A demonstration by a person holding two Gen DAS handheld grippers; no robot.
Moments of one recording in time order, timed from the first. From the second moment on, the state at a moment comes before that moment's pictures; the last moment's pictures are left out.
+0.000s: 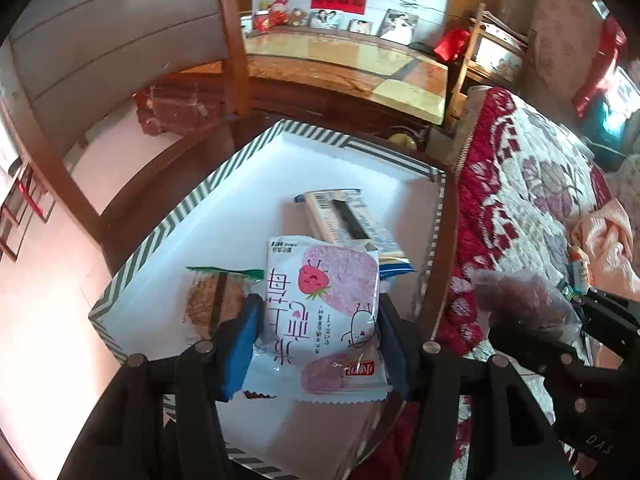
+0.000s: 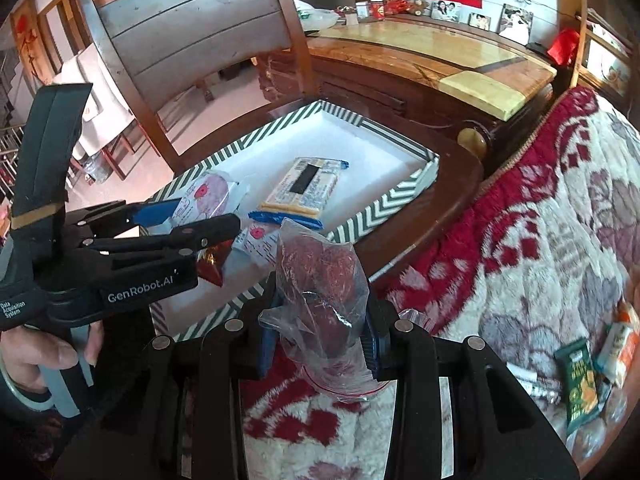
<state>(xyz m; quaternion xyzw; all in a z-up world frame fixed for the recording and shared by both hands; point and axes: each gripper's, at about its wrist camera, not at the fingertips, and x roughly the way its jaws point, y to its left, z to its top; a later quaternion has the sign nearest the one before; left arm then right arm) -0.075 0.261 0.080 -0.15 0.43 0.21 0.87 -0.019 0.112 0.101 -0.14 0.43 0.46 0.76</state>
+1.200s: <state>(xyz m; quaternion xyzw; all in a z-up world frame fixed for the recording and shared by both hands) -0.091 0.308 0.054 -0.18 0.45 0.26 0.83 0.011 0.237 0.058 -0.16 0.48 0.48 0.72</state>
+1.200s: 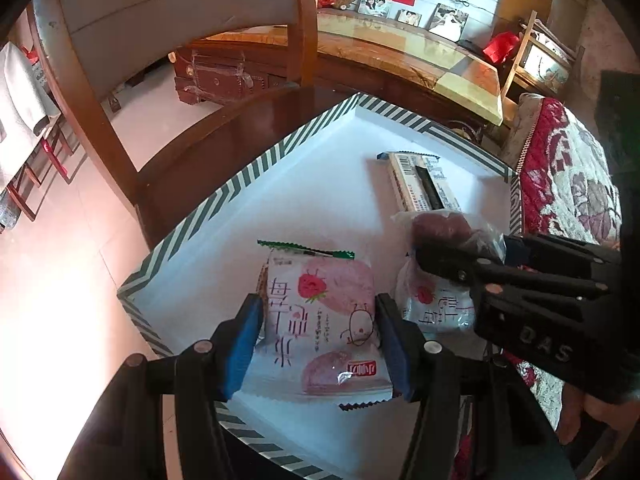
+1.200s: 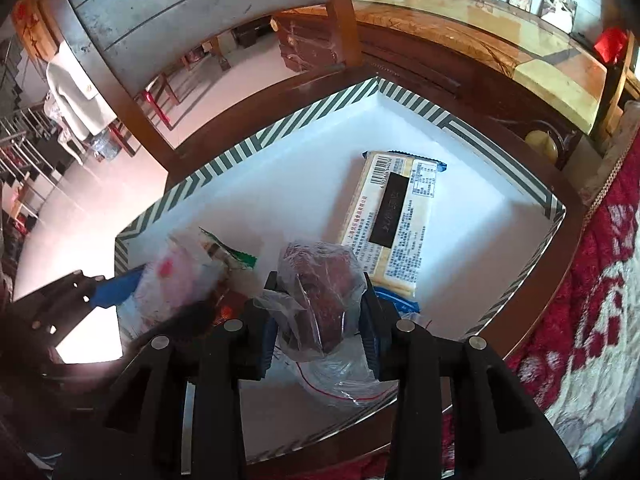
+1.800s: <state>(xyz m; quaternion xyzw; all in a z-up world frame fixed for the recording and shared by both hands) -0.097 0.274 0.069 -0.17 0.44 0.25 0.85 -0.011 0.151 0.096 -0.07 0.44 0.48 0.76</state>
